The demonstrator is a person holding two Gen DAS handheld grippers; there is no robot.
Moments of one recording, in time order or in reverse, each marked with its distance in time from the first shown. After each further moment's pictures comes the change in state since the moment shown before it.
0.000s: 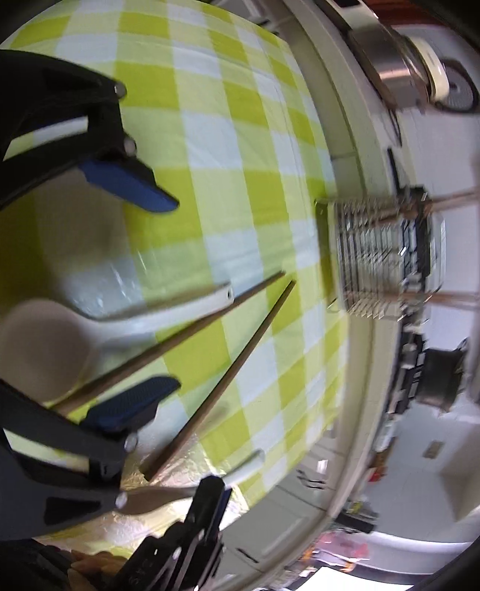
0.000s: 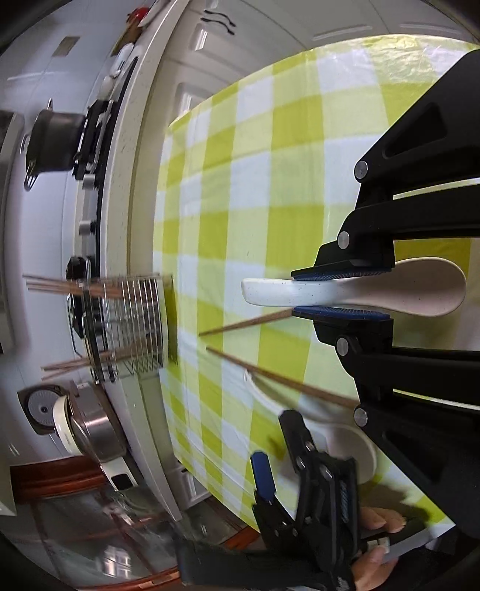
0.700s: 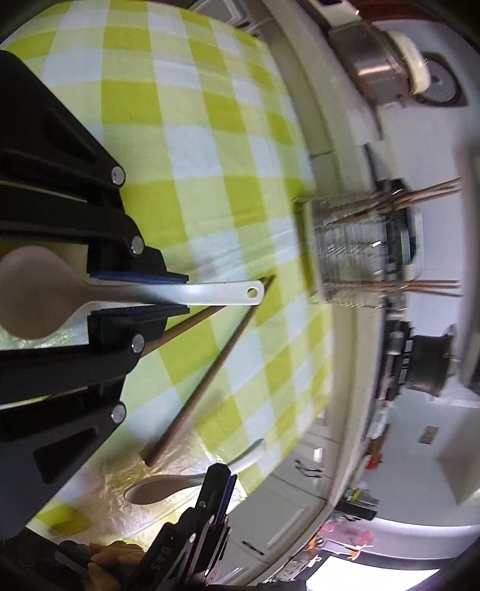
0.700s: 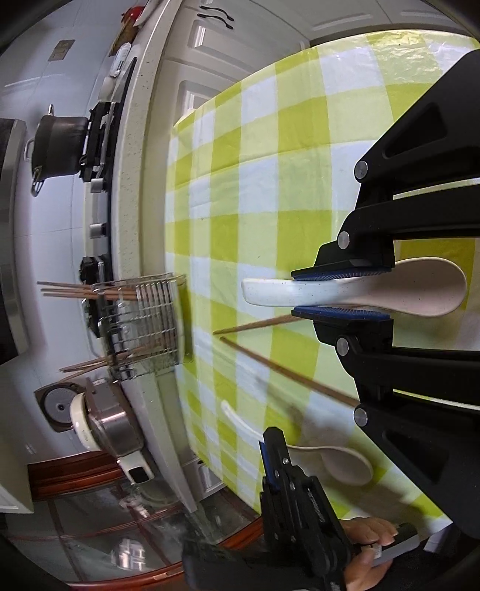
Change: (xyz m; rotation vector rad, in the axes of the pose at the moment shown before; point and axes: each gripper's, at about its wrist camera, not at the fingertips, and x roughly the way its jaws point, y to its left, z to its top) left arm -0.036 0.006 -0.003 0.029 -0.101 0.000; right arm -0.010 -0.005 0.001 0.025 -0.064 0.050
